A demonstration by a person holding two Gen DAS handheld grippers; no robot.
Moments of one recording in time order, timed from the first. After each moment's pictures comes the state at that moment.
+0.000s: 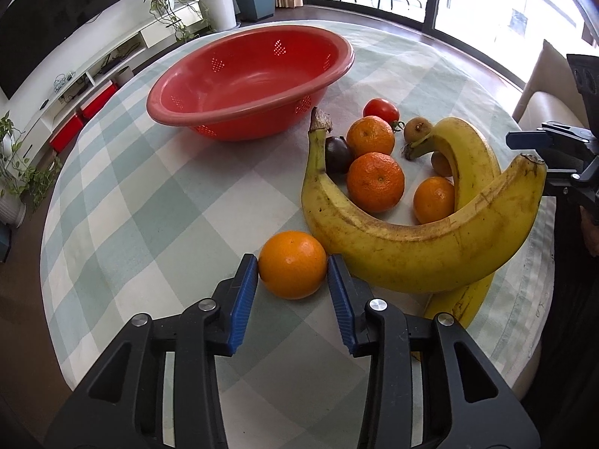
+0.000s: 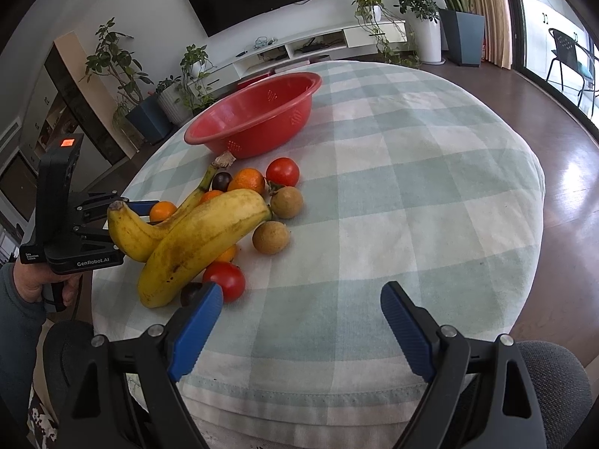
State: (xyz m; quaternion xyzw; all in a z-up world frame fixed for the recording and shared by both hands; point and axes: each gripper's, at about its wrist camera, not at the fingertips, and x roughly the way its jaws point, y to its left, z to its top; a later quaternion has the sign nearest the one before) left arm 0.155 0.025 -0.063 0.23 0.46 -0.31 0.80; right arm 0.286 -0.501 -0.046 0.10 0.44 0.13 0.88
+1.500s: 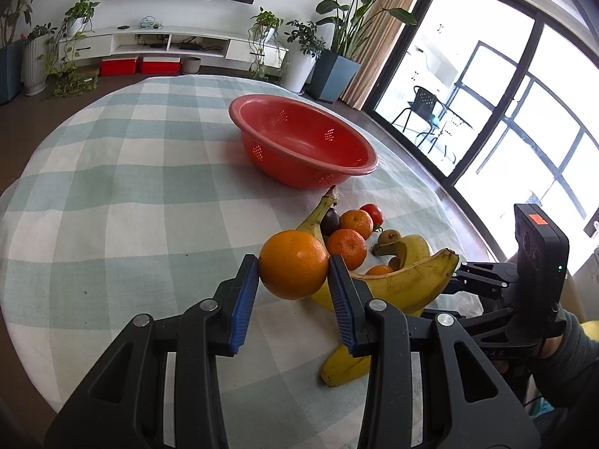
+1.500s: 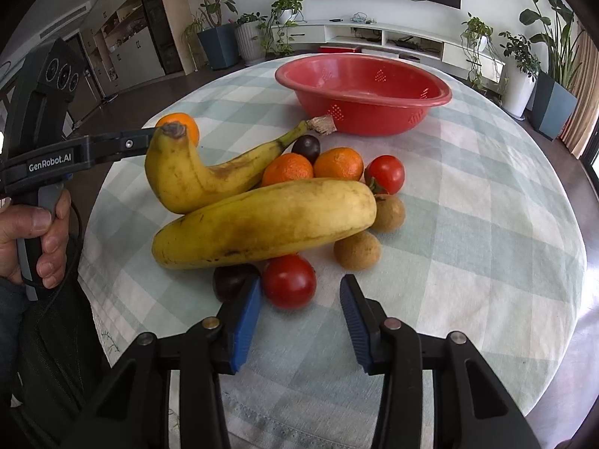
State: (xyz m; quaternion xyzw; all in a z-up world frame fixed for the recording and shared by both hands) left arm 0.101 0.084 -0.036 -0.09 0.39 -0.25 0.88; right arm 0.316 -0.433 -0.059 -0.09 0.45 0.26 0.85
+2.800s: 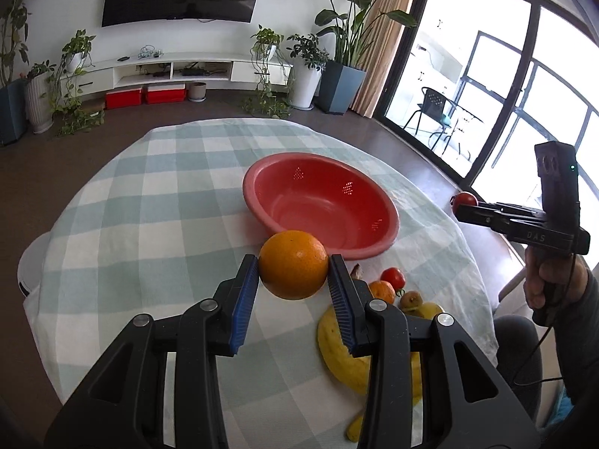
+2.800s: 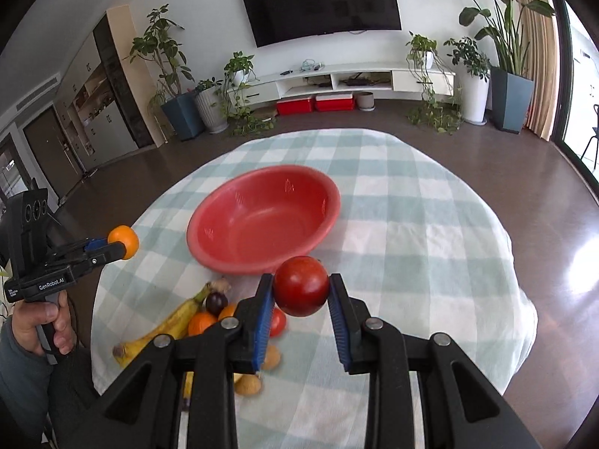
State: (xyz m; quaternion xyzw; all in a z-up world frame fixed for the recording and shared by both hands) left arm 0.176 0.080 0.022 -0.03 0.37 -0.23 0.90; right arm 0.414 -0.504 0.035 0.01 0.38 0.21 0.90
